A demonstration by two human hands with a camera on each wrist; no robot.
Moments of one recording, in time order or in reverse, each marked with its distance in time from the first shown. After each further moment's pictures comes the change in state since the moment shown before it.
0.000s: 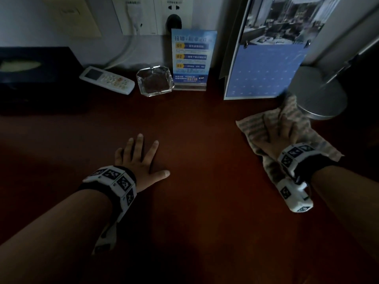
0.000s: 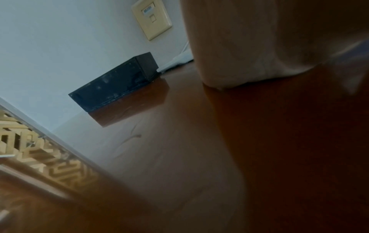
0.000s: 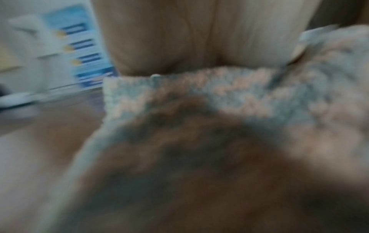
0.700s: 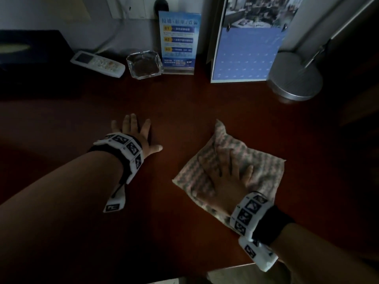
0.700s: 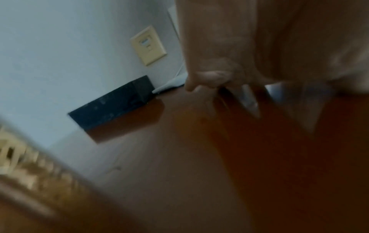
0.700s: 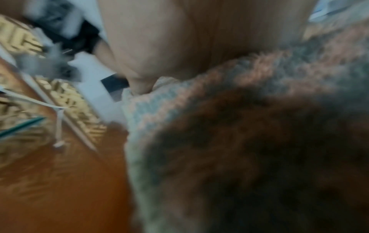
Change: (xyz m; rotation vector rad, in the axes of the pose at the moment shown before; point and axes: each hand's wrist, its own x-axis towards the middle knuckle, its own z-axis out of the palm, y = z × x) left_hand -0.013 0.025 -0.019 0.105 0.047 -0.113; right_hand -0.183 -0.066 0.076 -0.064 -0.103 -0.344
